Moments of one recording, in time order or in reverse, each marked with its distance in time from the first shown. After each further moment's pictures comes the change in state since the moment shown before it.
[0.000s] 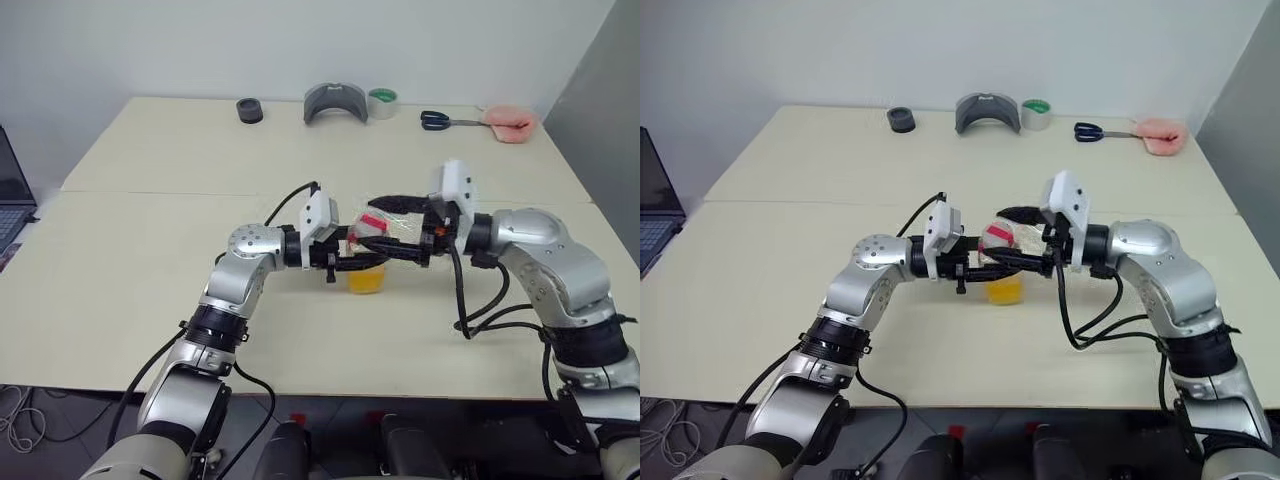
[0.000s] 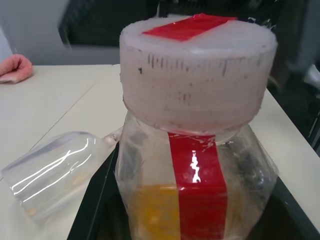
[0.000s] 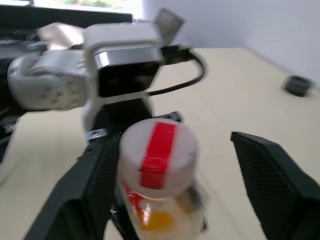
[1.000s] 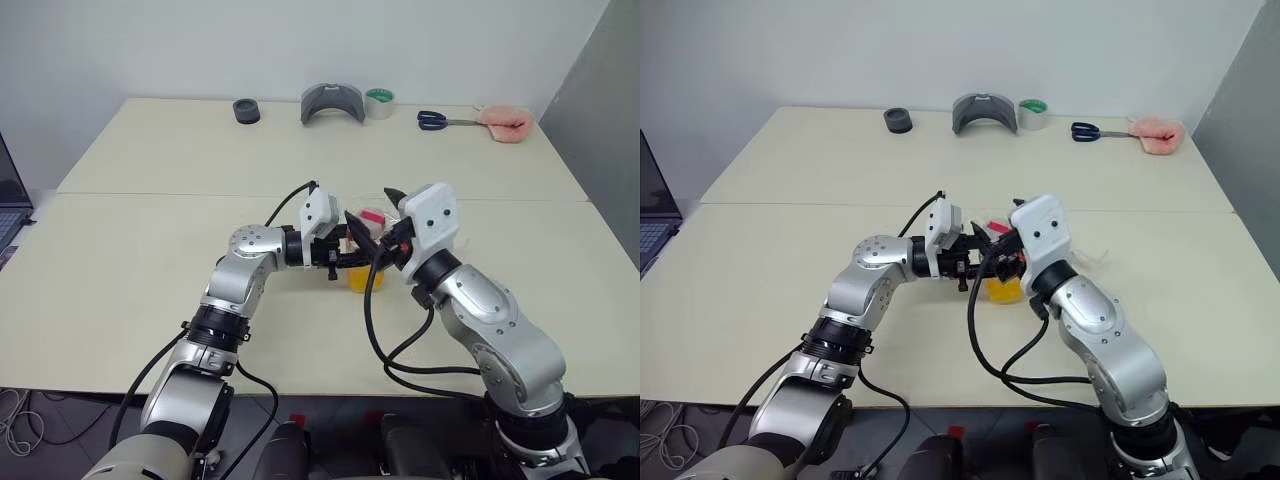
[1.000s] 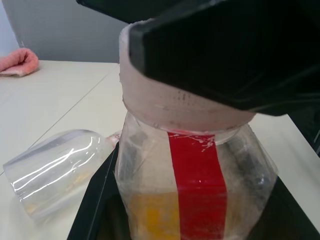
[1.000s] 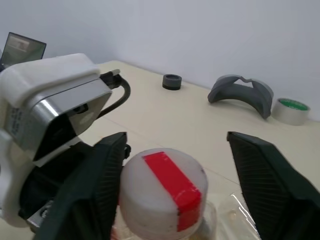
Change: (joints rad) left arm -0.001 -0.016 0.013 -0.001 0.000 0.048 0.033; right arm 0.165 0.356 0.230 -0.302 -0.318 0.140 -0.681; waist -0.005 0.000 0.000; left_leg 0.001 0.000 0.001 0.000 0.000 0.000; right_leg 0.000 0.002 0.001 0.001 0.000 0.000
